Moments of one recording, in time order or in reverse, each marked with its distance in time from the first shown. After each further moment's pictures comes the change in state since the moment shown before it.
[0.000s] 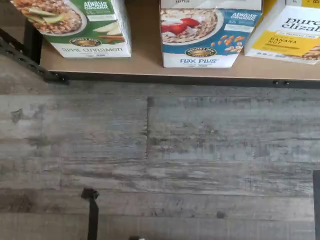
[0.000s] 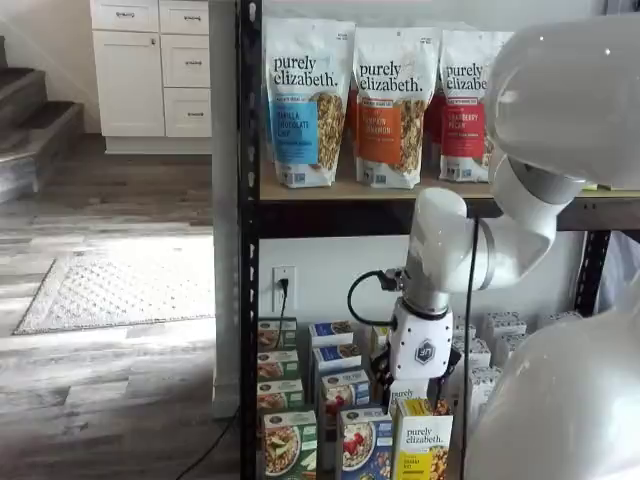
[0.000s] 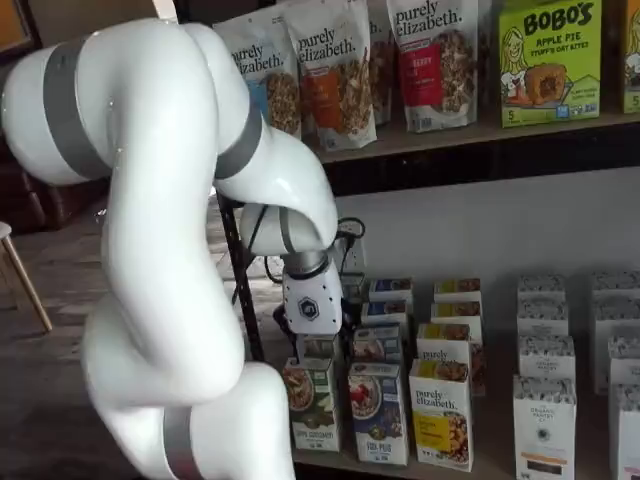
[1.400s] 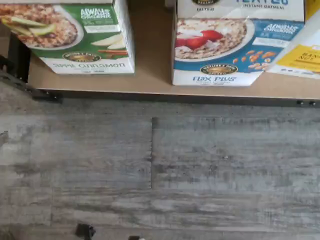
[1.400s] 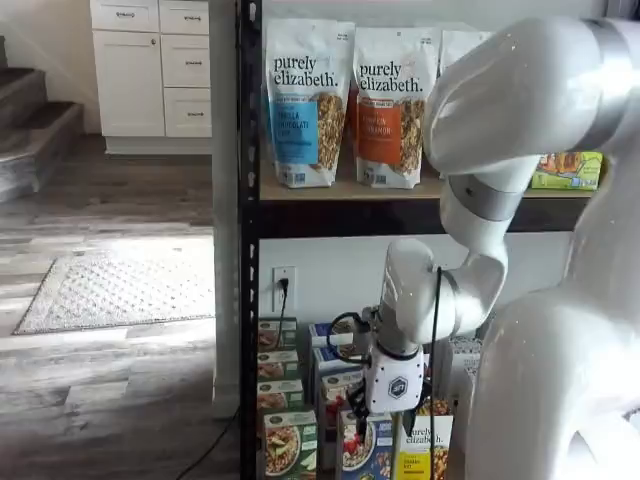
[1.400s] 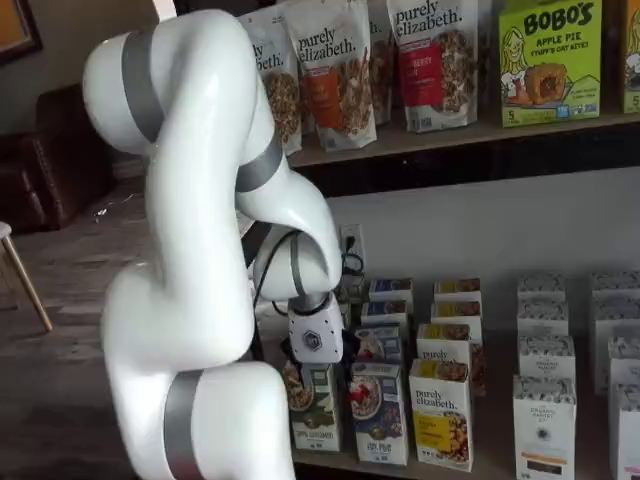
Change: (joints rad) arm 0.054 0.382 -0.096 -0.060 -0.308 0.103
